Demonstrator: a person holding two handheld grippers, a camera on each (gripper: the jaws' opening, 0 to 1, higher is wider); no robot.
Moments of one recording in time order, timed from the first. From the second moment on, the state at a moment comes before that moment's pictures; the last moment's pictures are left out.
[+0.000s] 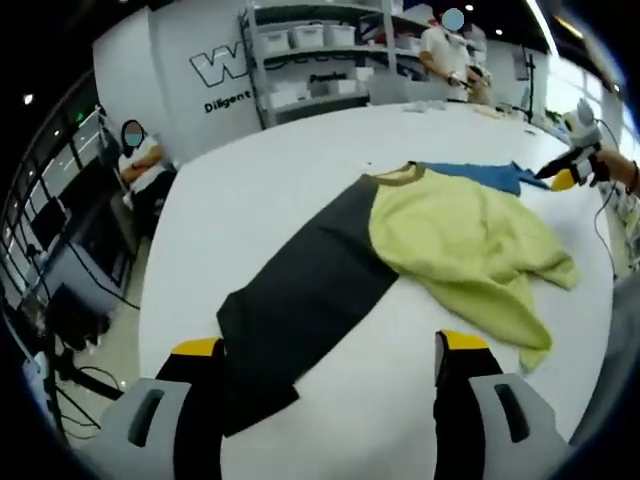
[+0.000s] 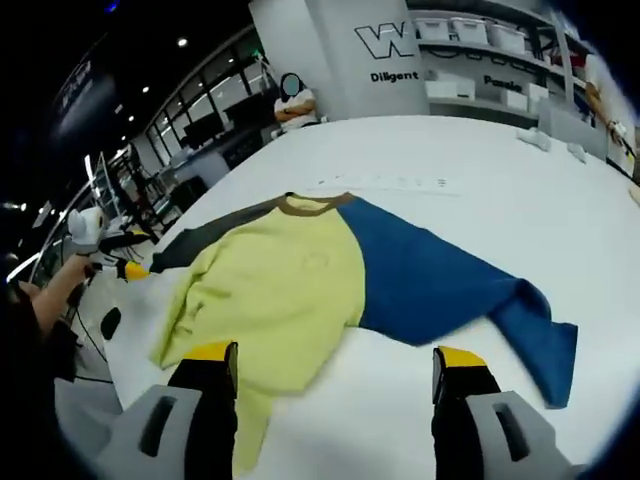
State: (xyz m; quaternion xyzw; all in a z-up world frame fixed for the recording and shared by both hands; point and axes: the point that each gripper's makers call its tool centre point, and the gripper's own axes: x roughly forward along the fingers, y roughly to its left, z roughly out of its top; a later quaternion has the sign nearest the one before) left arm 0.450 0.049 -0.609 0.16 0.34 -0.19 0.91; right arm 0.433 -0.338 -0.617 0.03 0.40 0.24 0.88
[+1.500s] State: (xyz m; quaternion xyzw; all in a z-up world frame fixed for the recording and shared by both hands) left arm 0.336 -0.090 -0.643 0.16 0.31 -0.38 0.85; right arm 0.313 -0.272 -0.646 0.01 0.44 0.33 0.84
